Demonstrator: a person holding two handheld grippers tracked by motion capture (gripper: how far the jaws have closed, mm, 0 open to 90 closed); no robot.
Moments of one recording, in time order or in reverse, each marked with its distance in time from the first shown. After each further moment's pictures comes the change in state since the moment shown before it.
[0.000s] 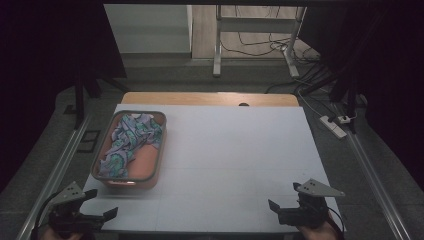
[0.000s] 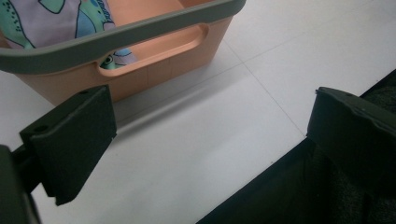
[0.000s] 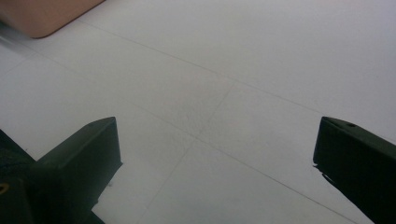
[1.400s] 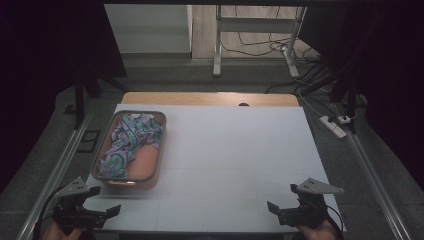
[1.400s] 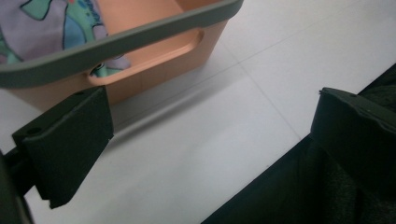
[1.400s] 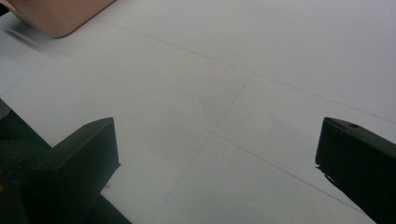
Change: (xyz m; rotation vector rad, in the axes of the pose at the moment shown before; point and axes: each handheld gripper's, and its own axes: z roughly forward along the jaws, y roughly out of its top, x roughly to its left) left arm 0.002 0.013 0.007 0.054 -0.060 -0.019; right arm -0.003 0.000 0.003 0.031 0.075 0.039
